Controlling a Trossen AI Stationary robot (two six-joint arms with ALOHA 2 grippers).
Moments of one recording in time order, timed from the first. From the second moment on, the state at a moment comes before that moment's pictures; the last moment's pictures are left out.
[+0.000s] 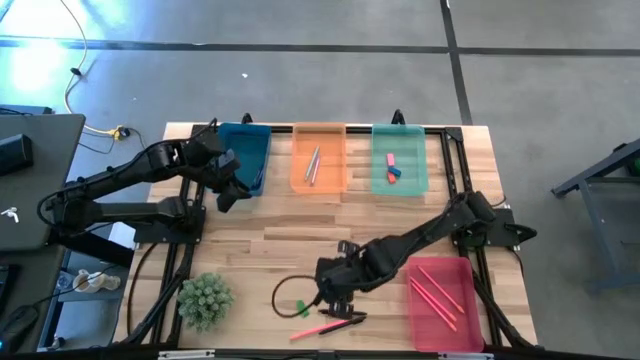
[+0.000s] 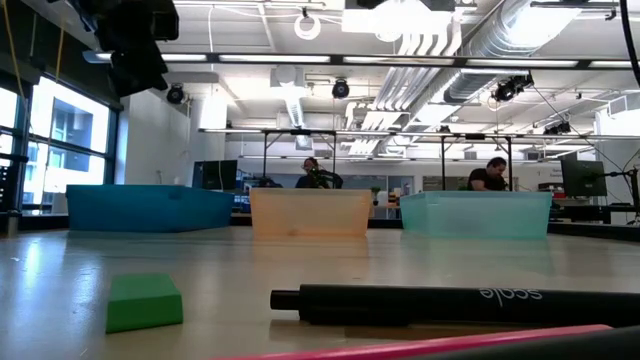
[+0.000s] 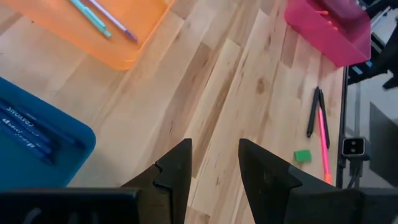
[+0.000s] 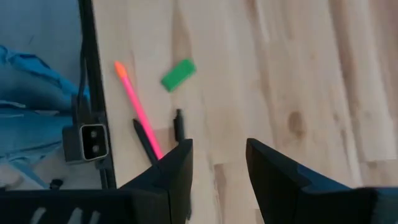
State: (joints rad) left arm 0.56 0.82 0.83 -0.89 0.38 -0.24; right arm 0.47 2.03 1.95 -1.07 0.10 0.62
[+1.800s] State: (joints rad) left arm 0.56 0.82 0.83 -0.87 0.37 -0.26; right arm 0.53 2.34 1.95 -0.86 0.01 0.63
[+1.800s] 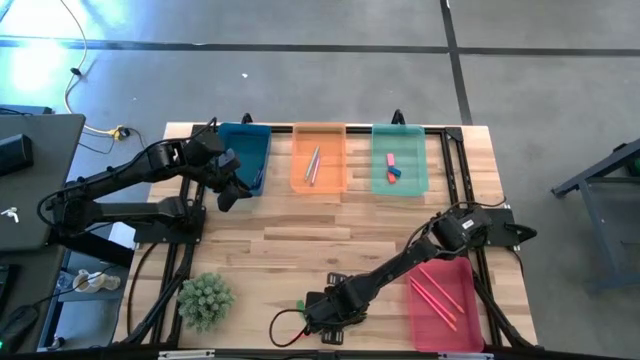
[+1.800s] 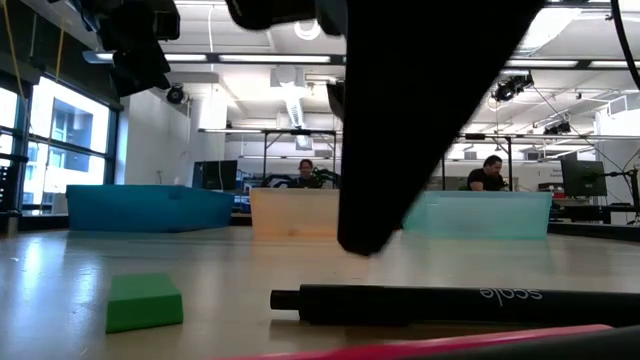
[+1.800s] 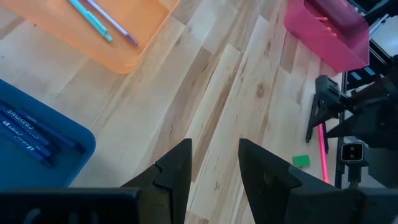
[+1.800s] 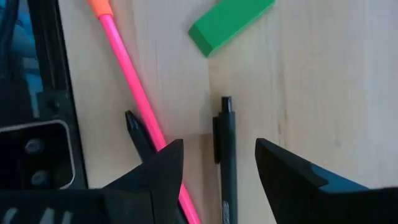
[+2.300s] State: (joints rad) left arm 0.56 0.82 0.83 -0.87 0.37 -0.26; right arm 0.54 2.39 1.96 -0.88 0.02 0.71
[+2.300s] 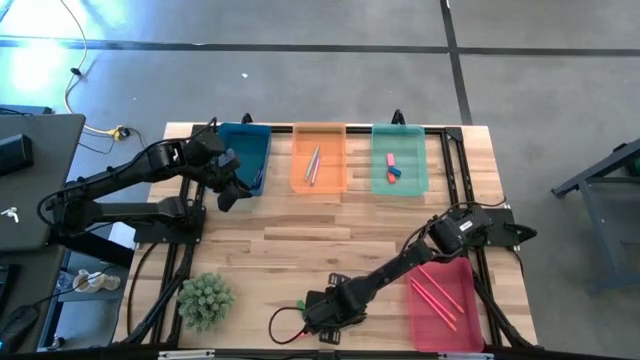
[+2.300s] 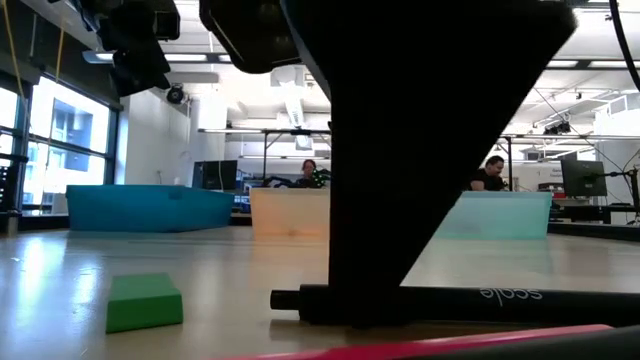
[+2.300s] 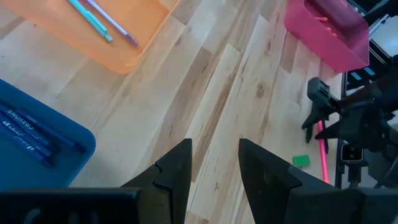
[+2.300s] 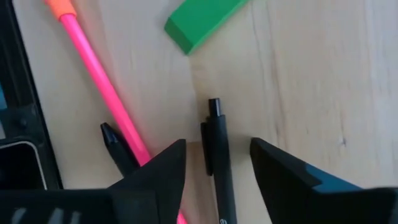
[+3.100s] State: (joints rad) left arm 0.56 0.82 0.83 -0.87 0.37 -0.25; right arm 0.52 2.40 1.96 -1.07 0.04 0.85
